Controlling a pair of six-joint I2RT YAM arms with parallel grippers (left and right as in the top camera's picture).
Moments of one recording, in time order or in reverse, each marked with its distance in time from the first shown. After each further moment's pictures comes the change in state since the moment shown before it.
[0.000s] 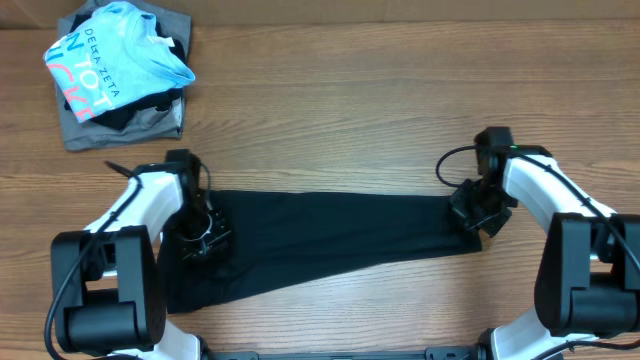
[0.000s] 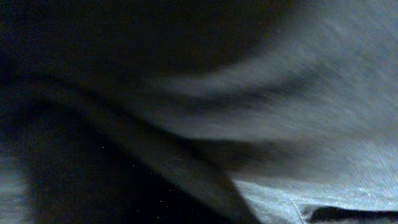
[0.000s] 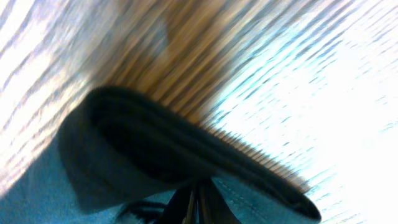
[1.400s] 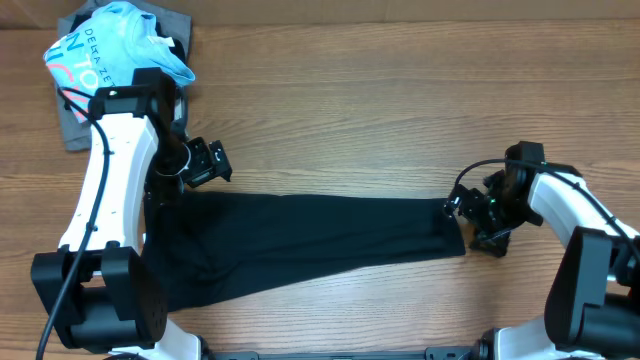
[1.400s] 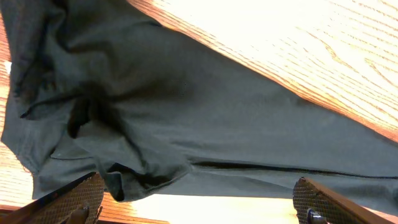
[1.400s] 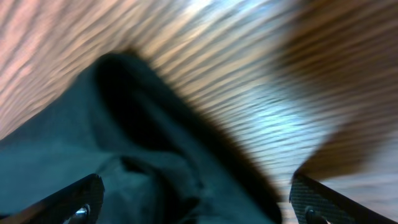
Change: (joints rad) left arm -0.024 0.007 0.588 -0.389 -0.050 0.037; right arm -0.124 -0.081 -0.109 0.040 -0.345 -0.351
